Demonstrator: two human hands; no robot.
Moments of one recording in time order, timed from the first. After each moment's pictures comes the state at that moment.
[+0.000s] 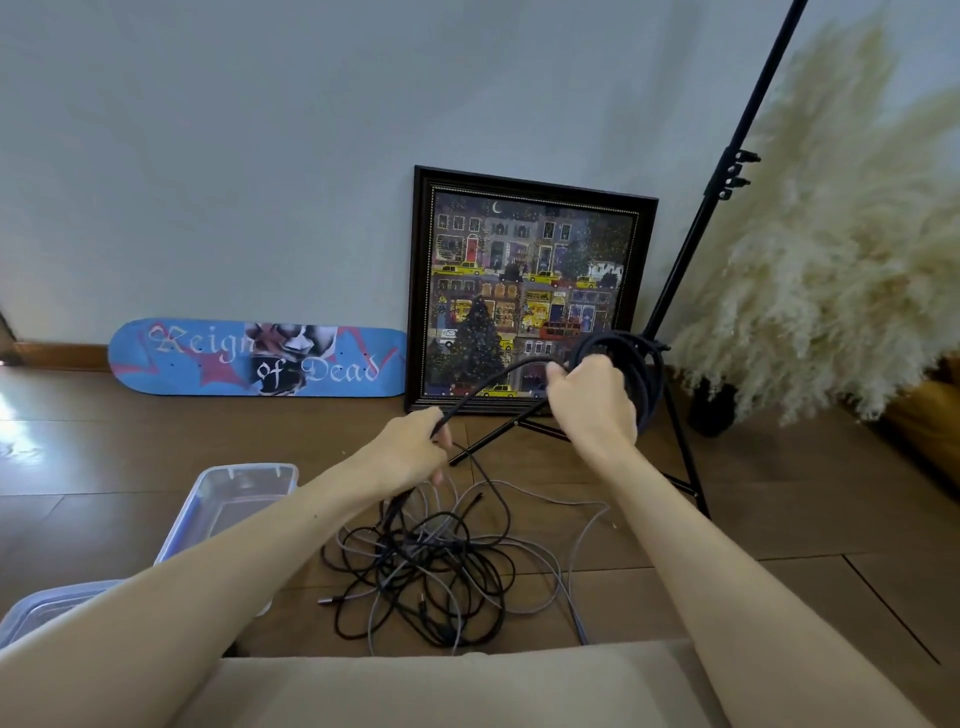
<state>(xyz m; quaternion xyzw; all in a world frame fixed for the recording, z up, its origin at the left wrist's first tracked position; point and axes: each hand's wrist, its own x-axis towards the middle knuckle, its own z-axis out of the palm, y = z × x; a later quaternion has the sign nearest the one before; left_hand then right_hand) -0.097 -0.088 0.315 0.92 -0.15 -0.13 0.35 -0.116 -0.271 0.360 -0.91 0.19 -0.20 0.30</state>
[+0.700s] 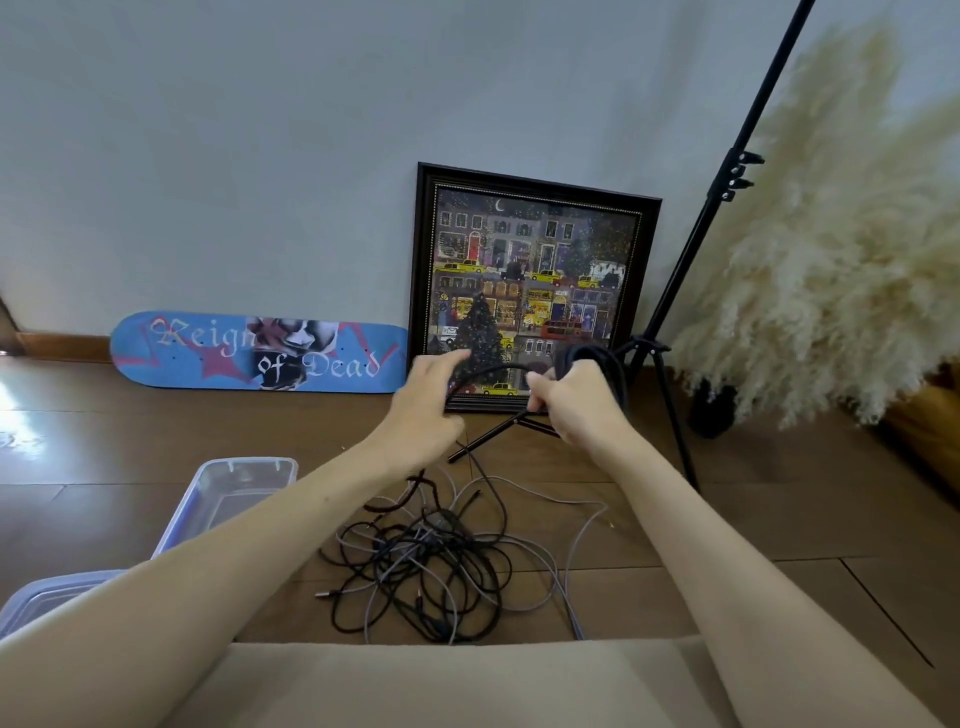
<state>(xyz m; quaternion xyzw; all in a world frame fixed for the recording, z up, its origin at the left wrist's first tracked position) -0.095 -0.103 0.325 0.89 -0.19 0.03 0.41 -0.113 -0.277 0.358 -0.89 0.08 -0.08 0.45</state>
